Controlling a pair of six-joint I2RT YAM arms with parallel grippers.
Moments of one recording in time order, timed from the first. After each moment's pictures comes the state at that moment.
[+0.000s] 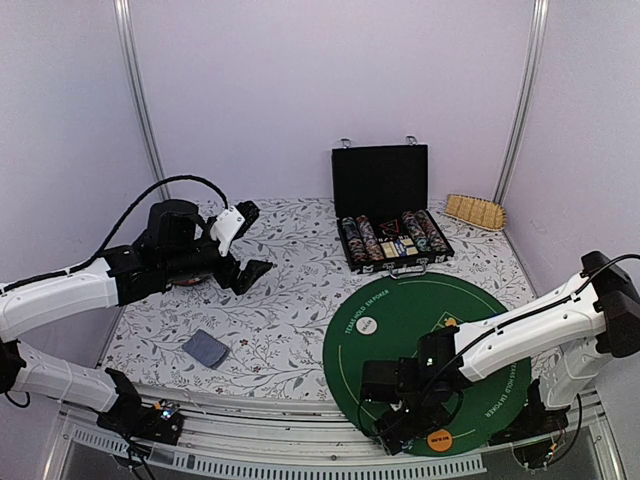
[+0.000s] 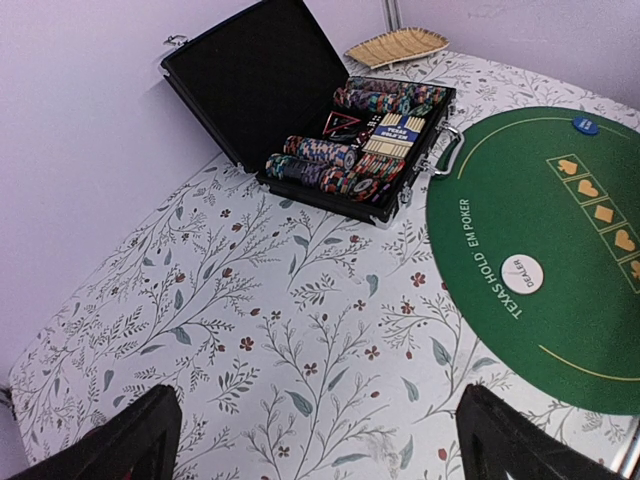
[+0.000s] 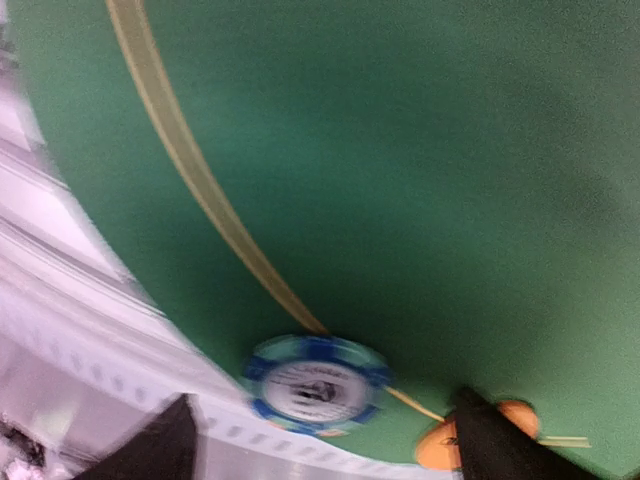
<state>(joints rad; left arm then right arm) -0.71 1.16 0.82 -0.09 -0.01 0.25 1.45 1.65 0.95 -0.86 -0.21 0.99</state>
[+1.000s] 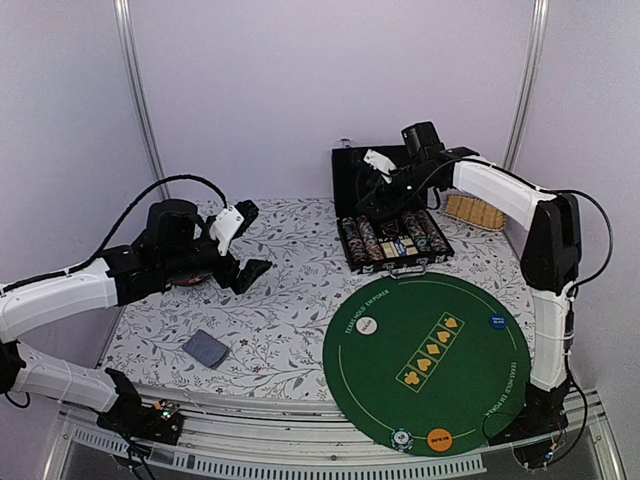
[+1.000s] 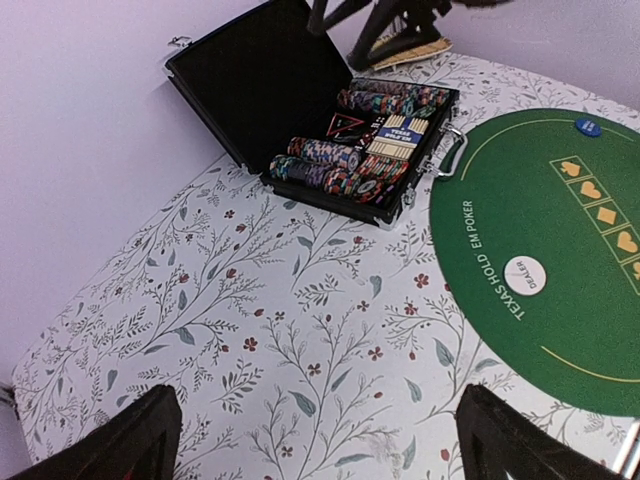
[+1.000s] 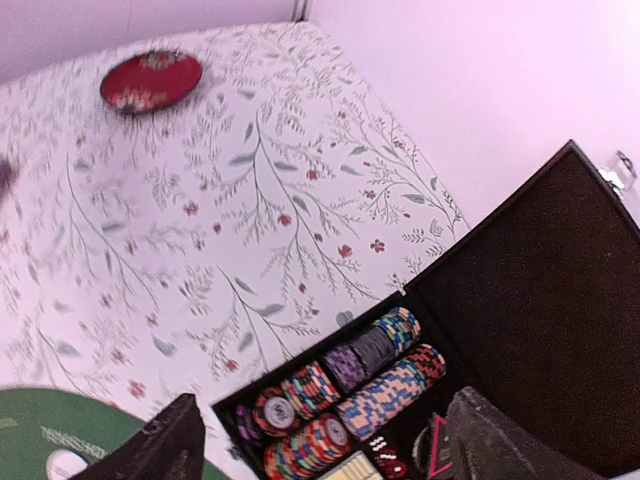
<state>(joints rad) -0.71 1.15 0.82 -0.09 -0.02 0.25 0.49 2.08 2.00 -0.58 -0.42 -0.56</state>
